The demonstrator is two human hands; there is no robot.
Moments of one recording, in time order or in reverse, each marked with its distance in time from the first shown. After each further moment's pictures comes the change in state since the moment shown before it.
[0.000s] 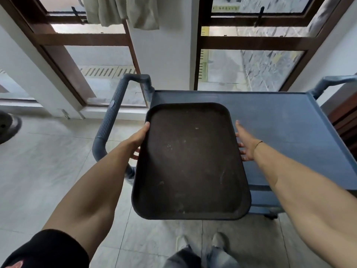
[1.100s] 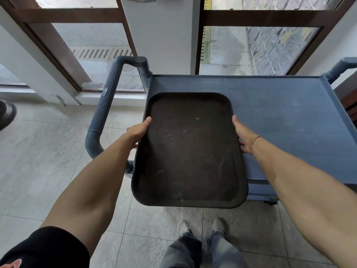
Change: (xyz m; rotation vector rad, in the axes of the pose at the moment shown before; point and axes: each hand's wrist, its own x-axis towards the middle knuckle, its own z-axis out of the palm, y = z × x) left_hand 0.054 -0.011 0.001 -0.005 0.080 0.016; right_hand 0.075 0.015 0.013 -0.046 0.025 -0.037
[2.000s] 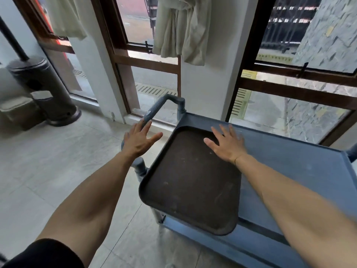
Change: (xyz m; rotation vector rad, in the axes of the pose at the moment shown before) left_hand -0.136 -0.012 -0.025 0.523 0.667 0.424; right_hand -0.074 -0.076 0.026 -1.286 0.159 -0.981
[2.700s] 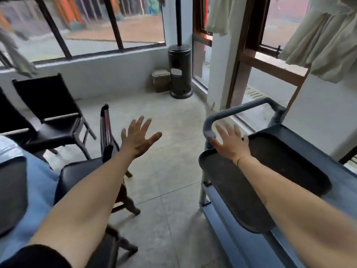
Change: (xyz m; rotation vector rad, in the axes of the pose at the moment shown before) left_hand -0.318 -0.057 -0.065 0.100 0.298 -0.670; right_hand -0.081 -0.142 0.007 0.084 -0.082 -0.751
